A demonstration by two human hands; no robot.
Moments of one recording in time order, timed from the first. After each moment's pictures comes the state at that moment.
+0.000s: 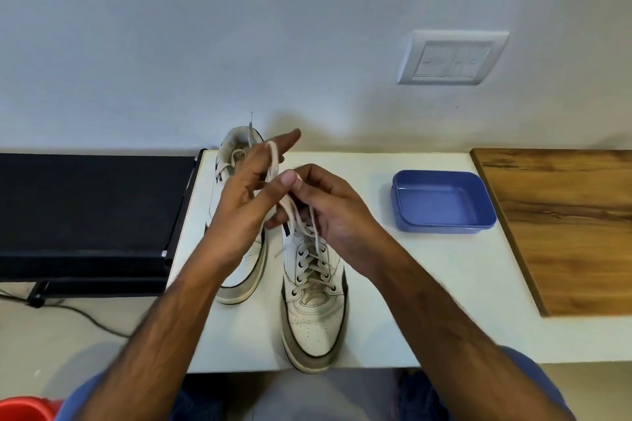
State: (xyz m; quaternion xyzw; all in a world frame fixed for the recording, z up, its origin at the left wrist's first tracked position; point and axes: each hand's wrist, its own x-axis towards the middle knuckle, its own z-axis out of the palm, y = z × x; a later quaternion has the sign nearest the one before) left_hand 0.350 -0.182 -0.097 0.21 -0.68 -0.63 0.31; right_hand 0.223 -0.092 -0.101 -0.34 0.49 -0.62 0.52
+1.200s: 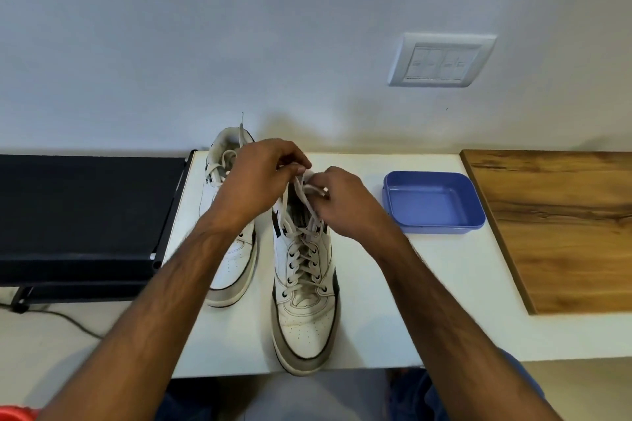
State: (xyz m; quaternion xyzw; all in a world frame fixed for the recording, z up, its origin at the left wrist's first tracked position) left_hand 0.302 -0.223 -0.102 0.27 -0.87 -0.35 0.21; right_hand 0.187 -0.106 -0.114 -0.51 0.78 -0.27 0.23
